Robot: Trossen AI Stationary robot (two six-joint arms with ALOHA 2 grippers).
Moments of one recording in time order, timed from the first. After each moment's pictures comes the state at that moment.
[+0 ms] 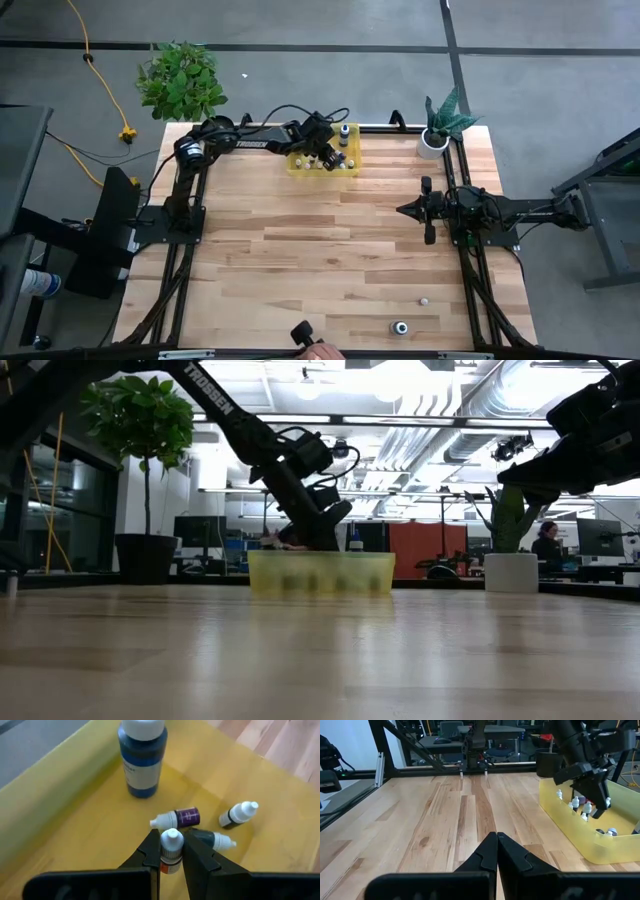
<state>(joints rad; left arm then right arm) 0.49 2.03 1.41 -0.15 -0.02 -0.16 -0.04 0.18 0.01 0.03 0.01 0.04</state>
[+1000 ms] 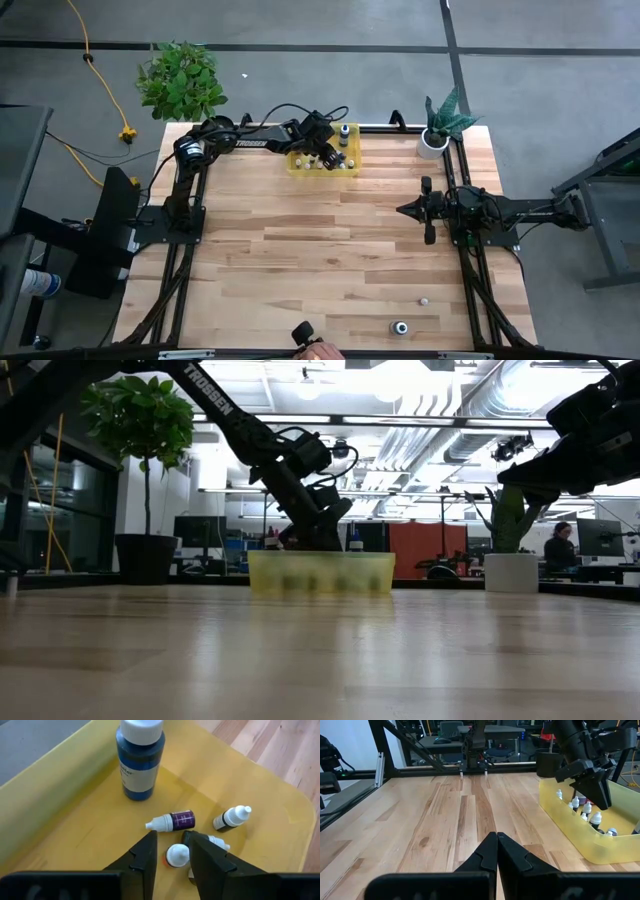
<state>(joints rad) 0.50 2.03 1.41 -0.14 0.02 -0.18 -0.04 0.18 0.01 0.03 0.01 0.04</state>
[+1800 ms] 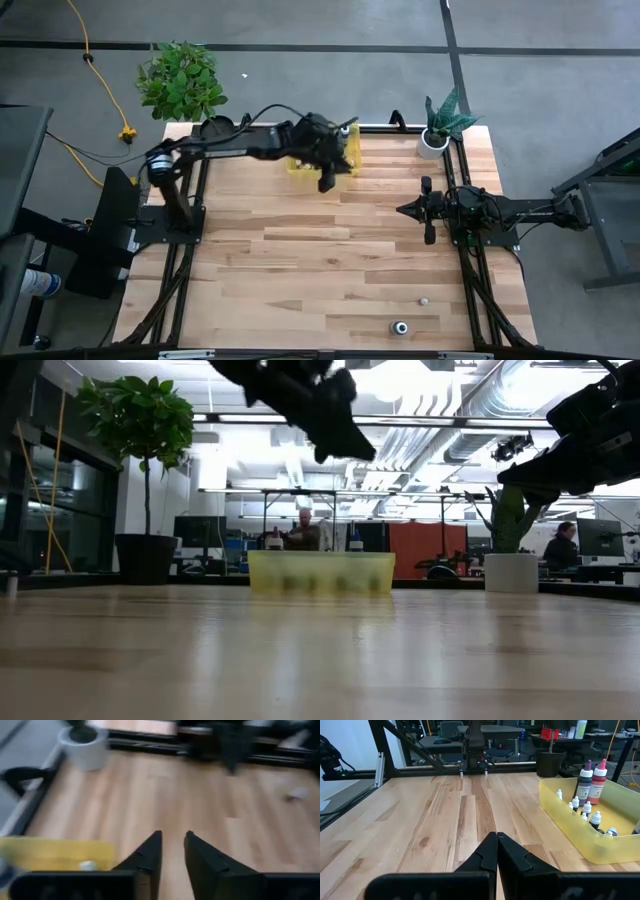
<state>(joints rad) 0.32 1.79 1.51 -0.30 0.28 0.11 -0.04 0.18 0.01 0.03 0.01 0.04</state>
